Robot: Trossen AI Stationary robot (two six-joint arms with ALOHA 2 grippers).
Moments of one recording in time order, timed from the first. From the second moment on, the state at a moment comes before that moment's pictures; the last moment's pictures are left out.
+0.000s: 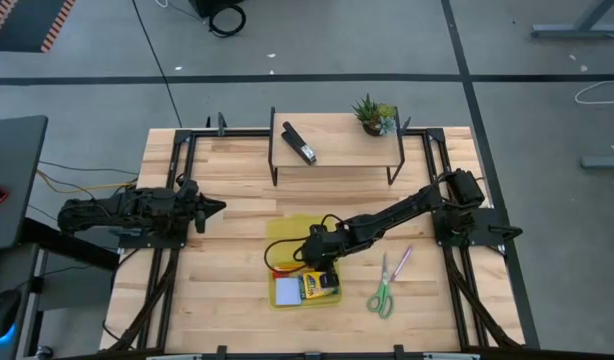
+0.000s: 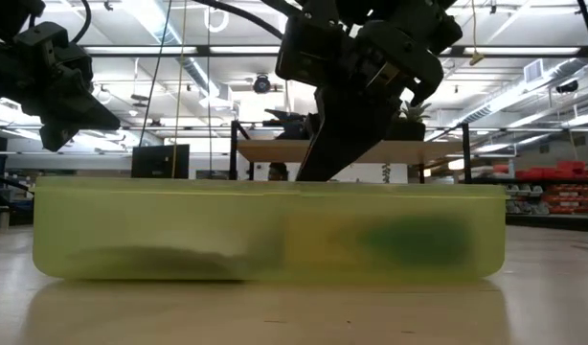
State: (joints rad) left arm -0.03 0.01 0.22 -0.59 -0.28 -0.67; right arm 0.24 1.94 1.24 -0.24 -0.03 0.12
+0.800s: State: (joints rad) left arm -0.03 0.01 0.22 -0.59 -0.28 -0.67; right arm 0.21 1.55 0.88 -0.31 -0.45 -0.24
